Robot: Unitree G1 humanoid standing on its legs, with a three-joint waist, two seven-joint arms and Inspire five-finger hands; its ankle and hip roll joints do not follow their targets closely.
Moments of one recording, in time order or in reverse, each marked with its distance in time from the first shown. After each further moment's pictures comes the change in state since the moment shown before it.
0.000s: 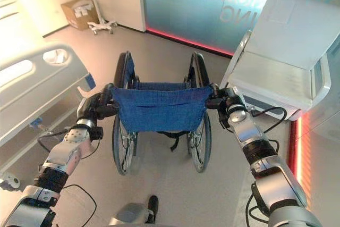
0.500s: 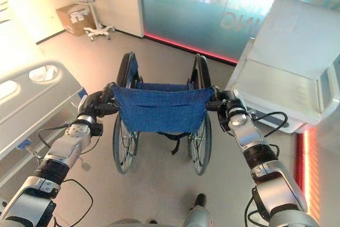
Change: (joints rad) left arm -0.048 -0.026 0.001 0.091 0.029 -0.010 -0.018; right arm 0.007 -0.016 -0.002 -0.018 -0.008 0.000 0.009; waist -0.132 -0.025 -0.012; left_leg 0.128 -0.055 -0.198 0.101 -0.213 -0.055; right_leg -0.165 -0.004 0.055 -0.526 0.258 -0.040
